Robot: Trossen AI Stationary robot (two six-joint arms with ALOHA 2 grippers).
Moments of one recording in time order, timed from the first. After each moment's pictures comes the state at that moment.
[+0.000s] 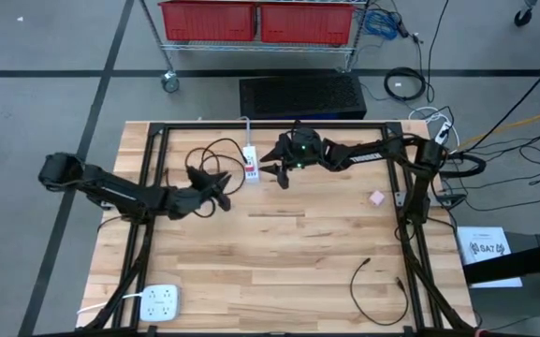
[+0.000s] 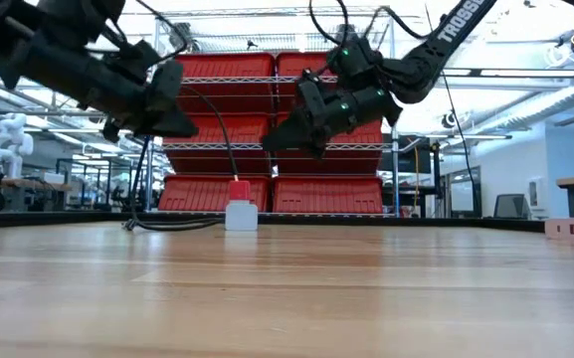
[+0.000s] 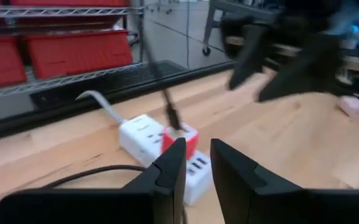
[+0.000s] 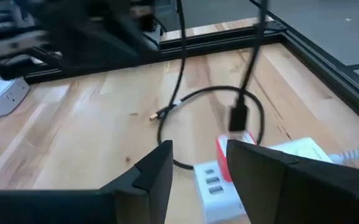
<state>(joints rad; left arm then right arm) -0.10 1.13 0.29 0.50 -0.82 -0.43 -0.37 1.85 1.04 0.45 -0.35 0.03</state>
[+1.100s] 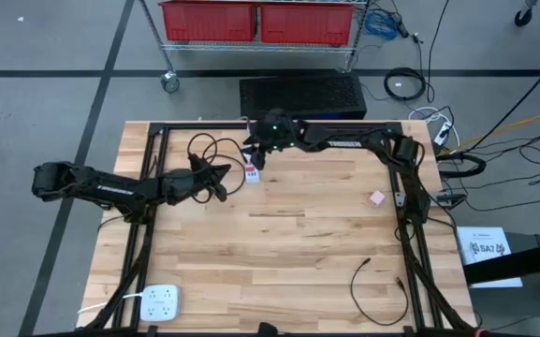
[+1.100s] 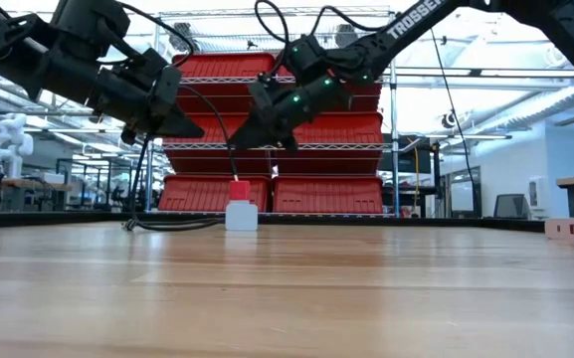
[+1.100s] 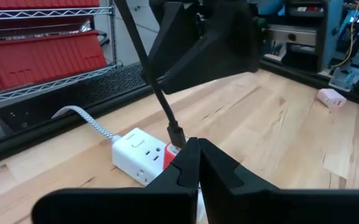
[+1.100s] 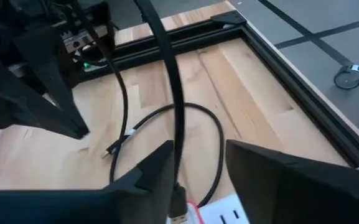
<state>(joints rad) 0.14 1.07 0.25 0.57 -0.47 -0.25 -0.41 2.06 1.53 0.04 -0.26 0.07</state>
